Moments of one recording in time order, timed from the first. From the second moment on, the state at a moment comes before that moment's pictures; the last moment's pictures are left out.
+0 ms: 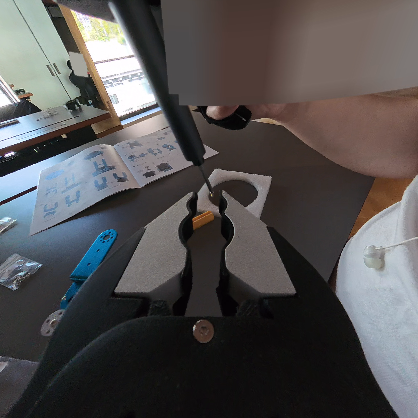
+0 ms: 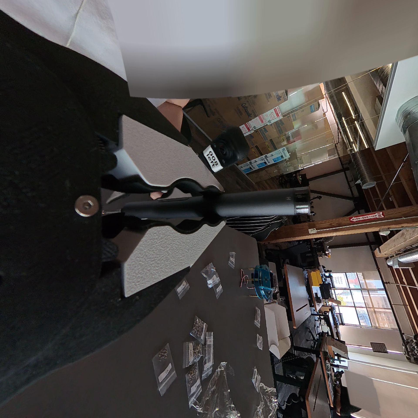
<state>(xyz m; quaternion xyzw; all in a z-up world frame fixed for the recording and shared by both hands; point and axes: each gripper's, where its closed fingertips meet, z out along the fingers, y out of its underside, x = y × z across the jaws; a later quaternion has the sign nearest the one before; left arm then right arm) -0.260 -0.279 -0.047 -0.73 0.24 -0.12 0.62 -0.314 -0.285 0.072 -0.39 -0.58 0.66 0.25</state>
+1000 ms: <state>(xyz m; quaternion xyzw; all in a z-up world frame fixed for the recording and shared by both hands) -0.404 -0.251 -0.023 -0.73 0.31 -0.27 0.55 -0.453 -0.265 0.036 -0.42 -0.56 0.64 0.33</state>
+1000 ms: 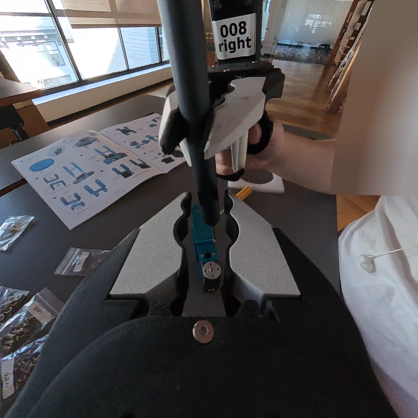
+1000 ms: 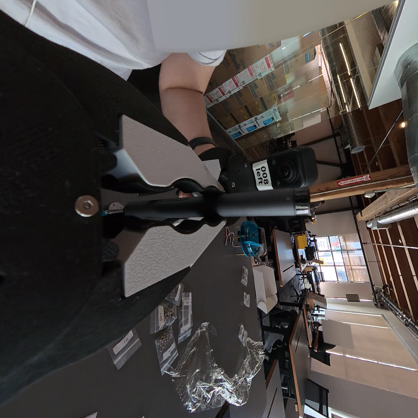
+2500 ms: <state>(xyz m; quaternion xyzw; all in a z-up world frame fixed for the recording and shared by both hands) -0.407 -0.241 -0.040 -0.70 0.31 -0.32 0.55 -0.461 -0.255 0.011 -0.44 -0.55 0.64 0.30</state>
